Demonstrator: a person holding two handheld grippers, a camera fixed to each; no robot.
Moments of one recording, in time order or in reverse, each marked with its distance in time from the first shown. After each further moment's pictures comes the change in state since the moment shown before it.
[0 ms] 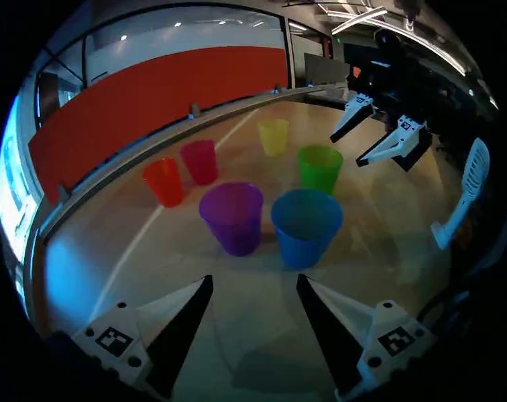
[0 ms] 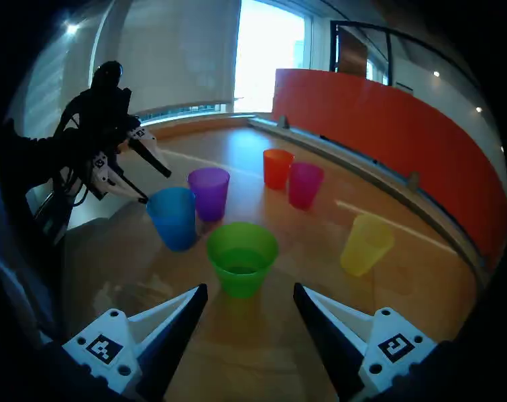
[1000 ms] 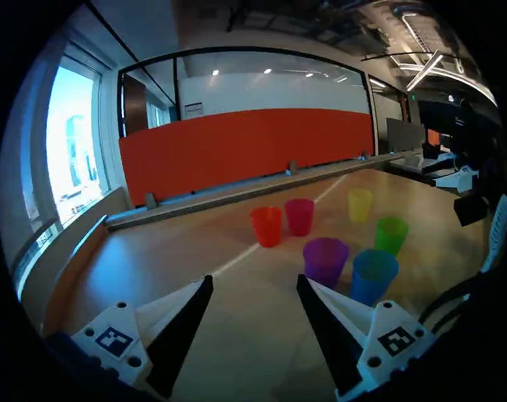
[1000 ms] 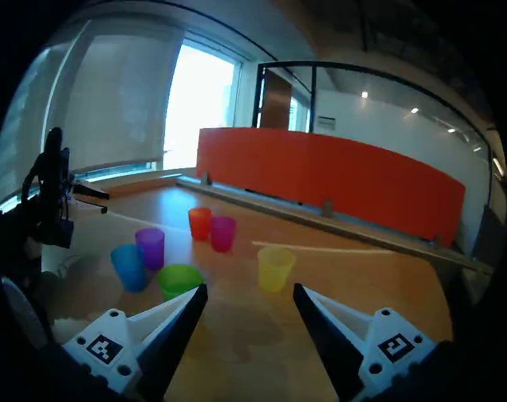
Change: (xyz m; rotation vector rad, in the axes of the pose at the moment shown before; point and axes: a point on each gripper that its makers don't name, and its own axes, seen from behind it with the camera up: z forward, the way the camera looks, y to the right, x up) left arm 0.025 -0.087 -0.081 0.434 0.303 -0.208; right arm 0.034 0.057 -0.092 -0.378 0.291 0.138
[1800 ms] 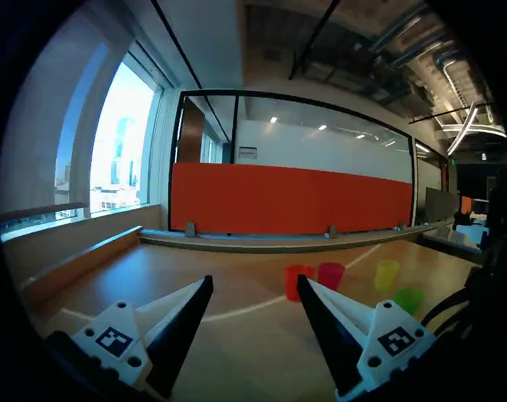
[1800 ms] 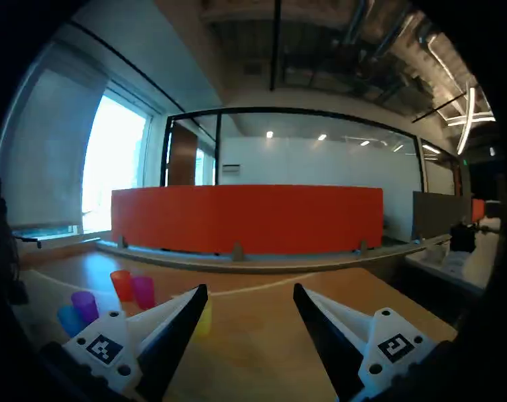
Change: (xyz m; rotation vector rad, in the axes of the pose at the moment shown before) left arm 0.044 -0.029 -0.019 0.207 0.266 -0.229; right arm 0.037 0.093 -0.035 -0.468 0.287 0.172
